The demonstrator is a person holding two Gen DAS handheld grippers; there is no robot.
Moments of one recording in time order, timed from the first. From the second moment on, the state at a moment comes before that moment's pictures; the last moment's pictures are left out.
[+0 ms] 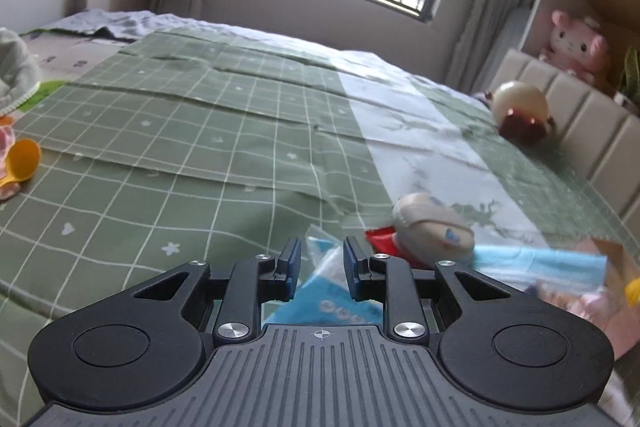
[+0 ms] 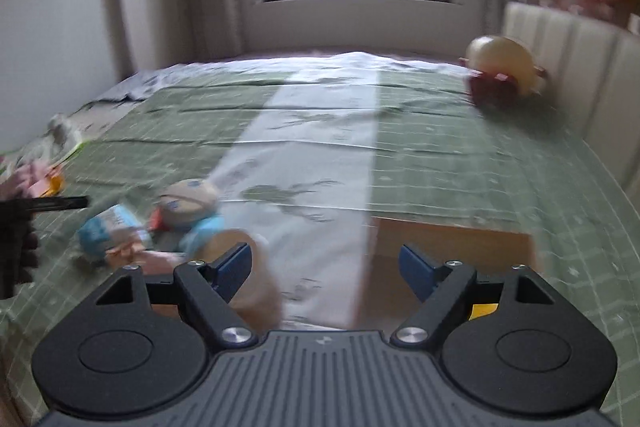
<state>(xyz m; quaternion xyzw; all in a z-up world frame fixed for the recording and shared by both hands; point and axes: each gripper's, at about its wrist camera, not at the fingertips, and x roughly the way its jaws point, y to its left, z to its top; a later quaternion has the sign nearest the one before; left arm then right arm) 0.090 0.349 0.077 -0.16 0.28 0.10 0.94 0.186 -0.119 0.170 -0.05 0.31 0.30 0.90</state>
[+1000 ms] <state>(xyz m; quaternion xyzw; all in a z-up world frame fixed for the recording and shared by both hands) 0.123 0.312 0.044 0.00 0.34 0.03 0.94 0.187 0.031 0.194 -0.07 0.38 0.39 0.84</state>
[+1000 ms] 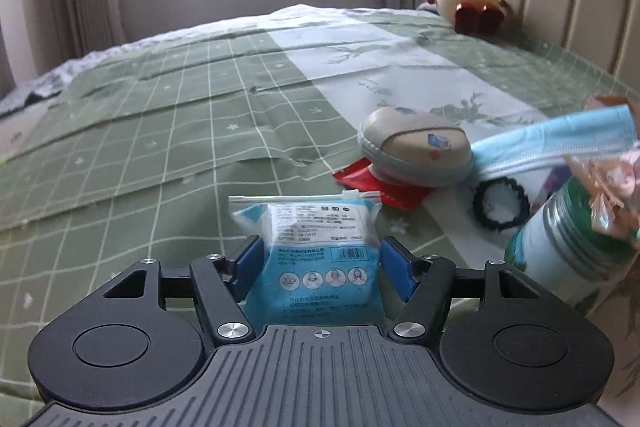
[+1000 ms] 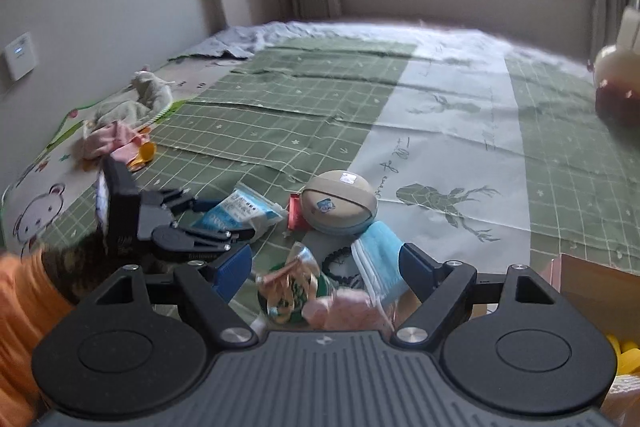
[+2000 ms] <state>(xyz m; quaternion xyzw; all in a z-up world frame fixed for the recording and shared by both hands) 0.042 0.328 0.058 -0.16 0.31 0.05 0.94 0.352 0.248 0.056 -0.17 0.60 0.17 0.76</state>
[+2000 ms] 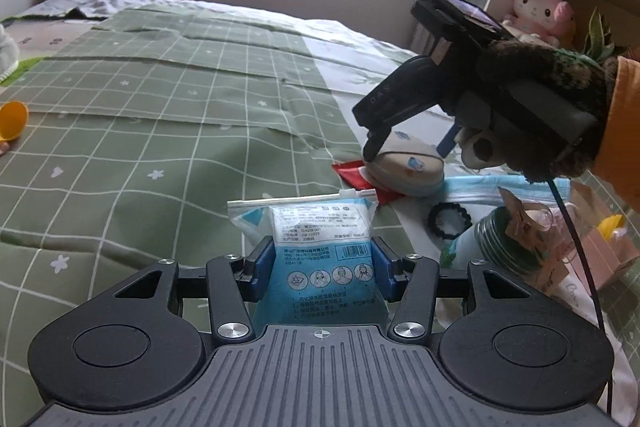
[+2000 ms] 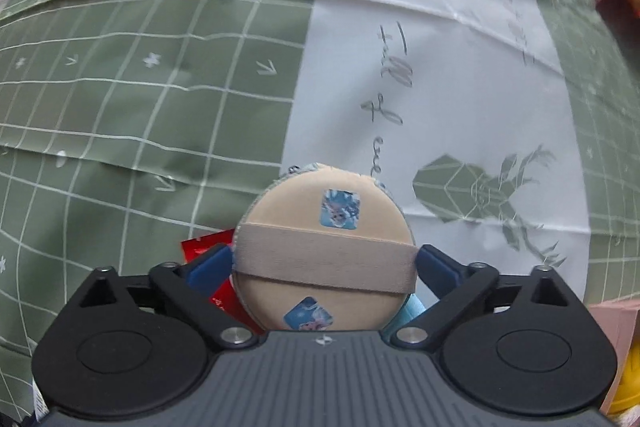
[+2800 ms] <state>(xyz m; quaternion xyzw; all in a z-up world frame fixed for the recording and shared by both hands) 0.040 0.322 0.099 -0.19 0.27 0.08 0.94 0.263 0.152 0.224 -0.12 0.44 0.33 0.83</state>
